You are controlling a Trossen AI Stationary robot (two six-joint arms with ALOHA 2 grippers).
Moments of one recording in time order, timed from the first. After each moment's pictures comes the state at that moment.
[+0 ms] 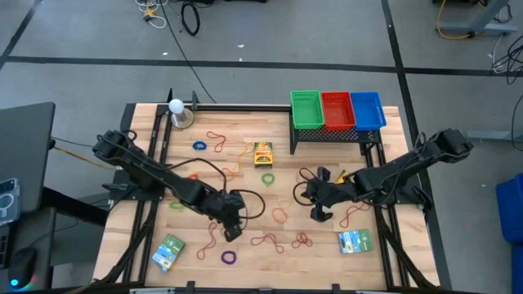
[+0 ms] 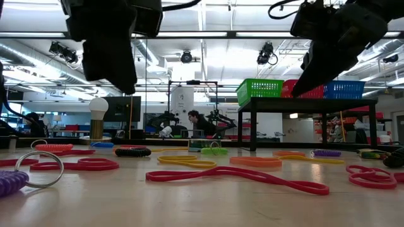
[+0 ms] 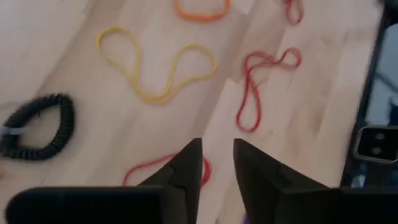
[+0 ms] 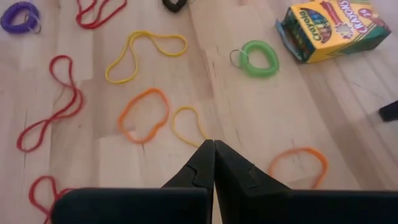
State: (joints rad) left arm -0.45 1.62 1.02 -0.39 -0.16 -0.89; right arm 0.36 1.27 0.68 -0.28 0.35 0.44
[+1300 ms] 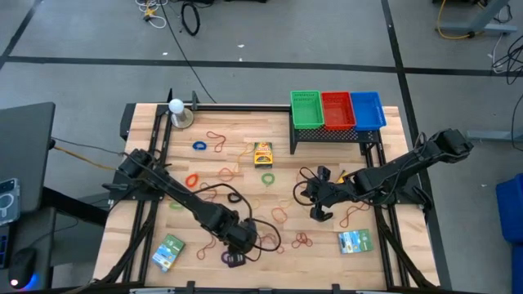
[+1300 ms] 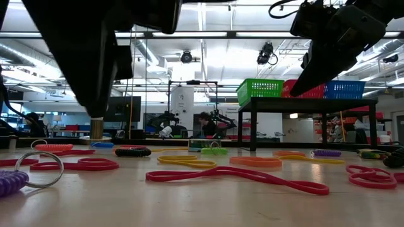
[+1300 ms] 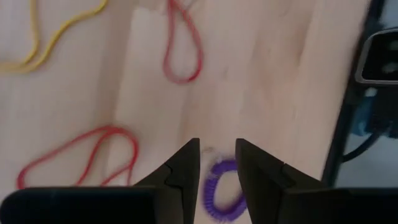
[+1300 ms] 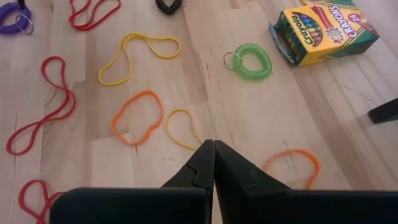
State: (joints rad) left arm -0.52 1.93 1.37 -0.63 0.00 -0.77; right arm 0.36 1.28 0.68 -0.28 0.37 0.43
